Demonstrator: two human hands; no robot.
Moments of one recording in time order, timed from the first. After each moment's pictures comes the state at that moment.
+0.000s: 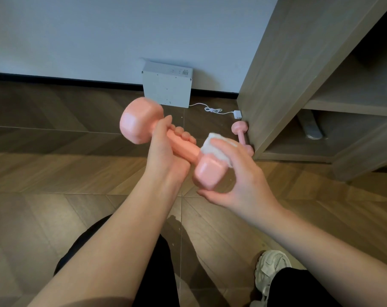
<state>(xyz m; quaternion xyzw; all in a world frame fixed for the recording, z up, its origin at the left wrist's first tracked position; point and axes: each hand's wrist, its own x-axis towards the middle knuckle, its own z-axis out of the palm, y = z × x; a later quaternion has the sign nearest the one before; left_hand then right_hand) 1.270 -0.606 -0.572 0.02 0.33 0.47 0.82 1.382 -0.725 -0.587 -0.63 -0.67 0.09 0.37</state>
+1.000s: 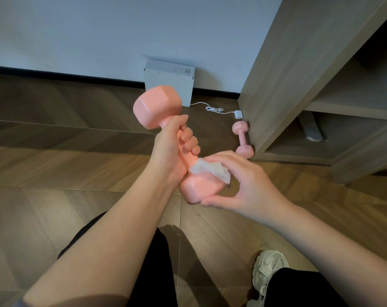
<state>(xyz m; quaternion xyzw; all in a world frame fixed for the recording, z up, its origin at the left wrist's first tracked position) 1.265 -0.609 -0.572 0.19 0.33 0.40 0.83 1.387 -0.728 -0.573 -0.60 -0.70 0.20 0.32</state>
